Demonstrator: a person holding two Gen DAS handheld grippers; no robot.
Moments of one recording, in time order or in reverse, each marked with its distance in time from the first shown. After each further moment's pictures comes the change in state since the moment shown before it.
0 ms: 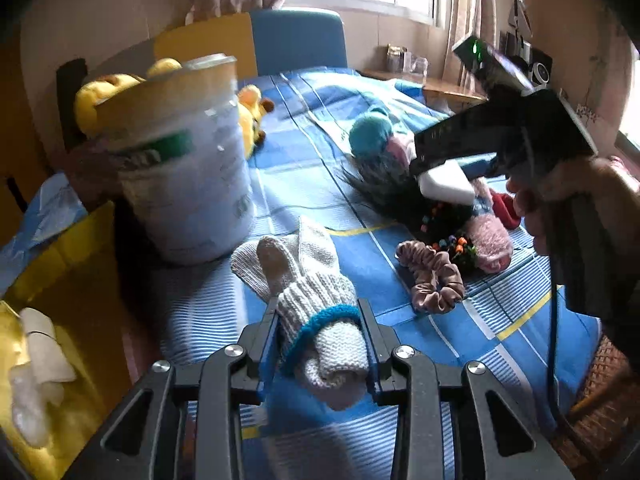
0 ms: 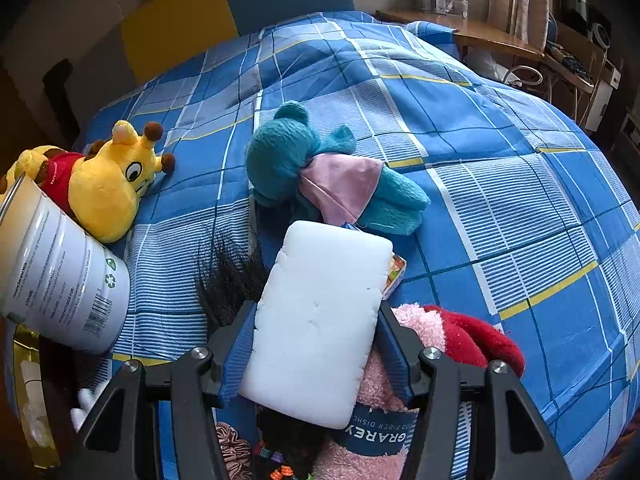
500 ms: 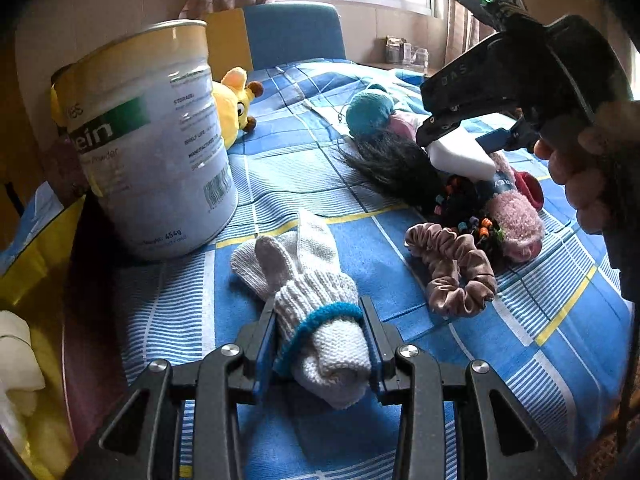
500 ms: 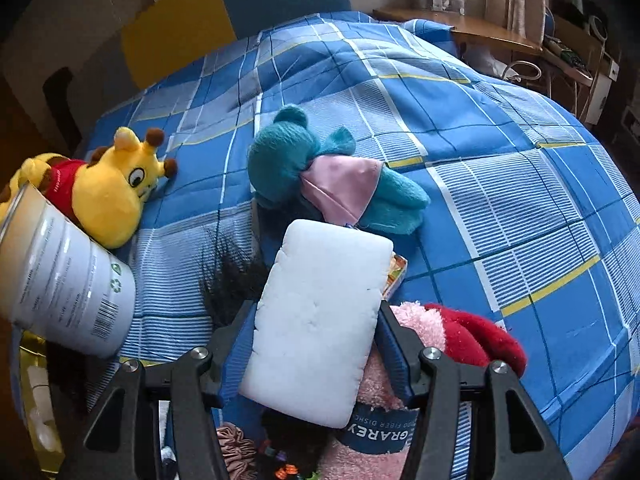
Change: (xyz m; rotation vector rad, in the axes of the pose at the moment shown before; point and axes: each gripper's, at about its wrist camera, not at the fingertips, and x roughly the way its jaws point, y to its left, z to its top) left arm 0.044 -0.017 -0.011 0.041 0.008 0.030; right arm 0.000 -0.001 0.003 0.027 0.005 0.011
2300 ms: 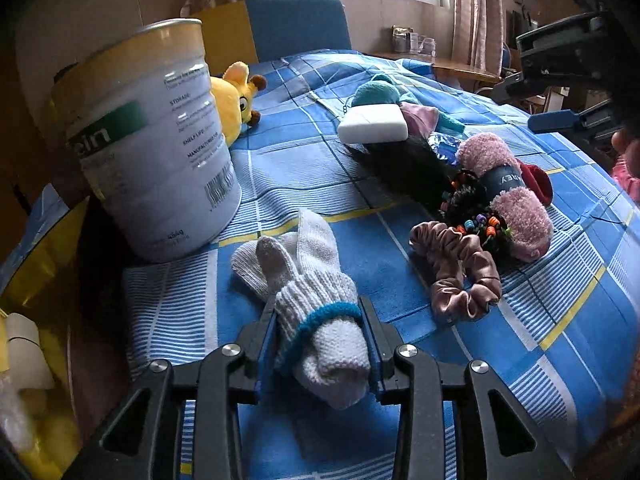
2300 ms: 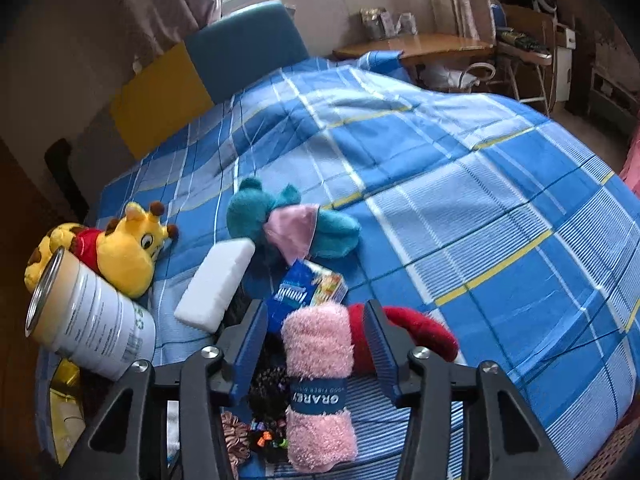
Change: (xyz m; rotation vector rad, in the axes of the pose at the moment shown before) left arm 0.001 -0.002 0.001 0.004 0.028 0.033; right arm -0.066 -0.057 -0.020 0.159 -0.161 0.061
